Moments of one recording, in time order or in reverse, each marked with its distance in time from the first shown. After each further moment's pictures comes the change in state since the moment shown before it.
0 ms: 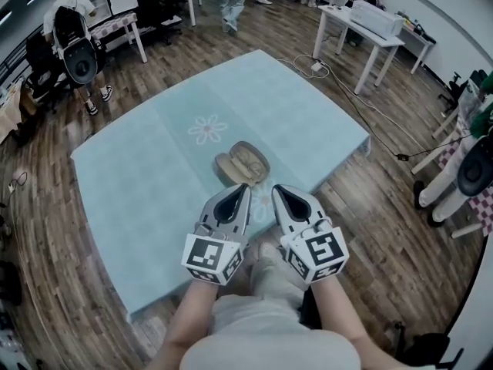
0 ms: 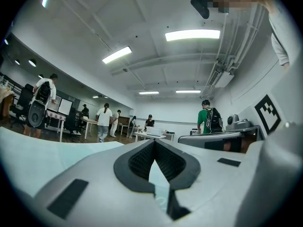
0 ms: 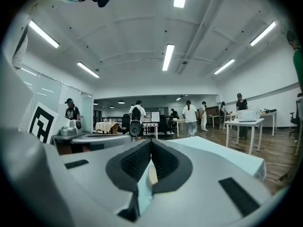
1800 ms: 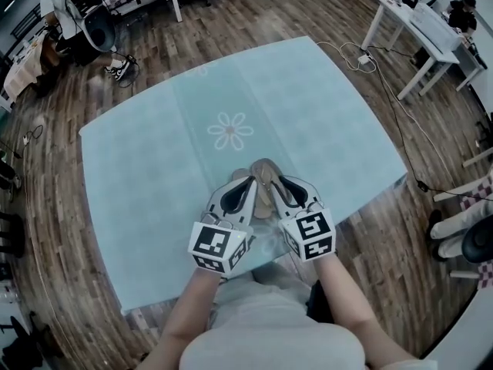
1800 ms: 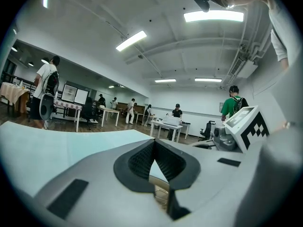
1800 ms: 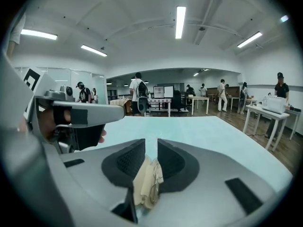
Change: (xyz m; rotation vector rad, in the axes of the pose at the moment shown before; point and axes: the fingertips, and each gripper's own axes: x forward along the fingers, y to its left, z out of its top) left arm 0.101 0.117 -0.041 -0.065 0.148 0.190; right arm 0.175 -0.061 -0.085 -0.058 0.319 0.214
